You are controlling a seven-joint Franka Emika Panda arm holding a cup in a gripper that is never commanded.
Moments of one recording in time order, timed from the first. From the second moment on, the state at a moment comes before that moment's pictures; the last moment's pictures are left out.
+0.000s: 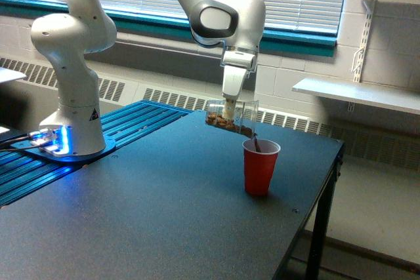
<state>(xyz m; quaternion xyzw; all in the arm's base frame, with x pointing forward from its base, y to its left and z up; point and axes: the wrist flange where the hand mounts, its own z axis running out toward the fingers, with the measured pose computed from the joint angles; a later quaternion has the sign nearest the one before) 0.465 0.050 0.297 0.96 -0.22 0.05 0.14</state>
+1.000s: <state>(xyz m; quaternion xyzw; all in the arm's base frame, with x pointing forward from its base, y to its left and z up) 0.476 0.059 0.299 0.96 -0.22 0.01 0.17</state>
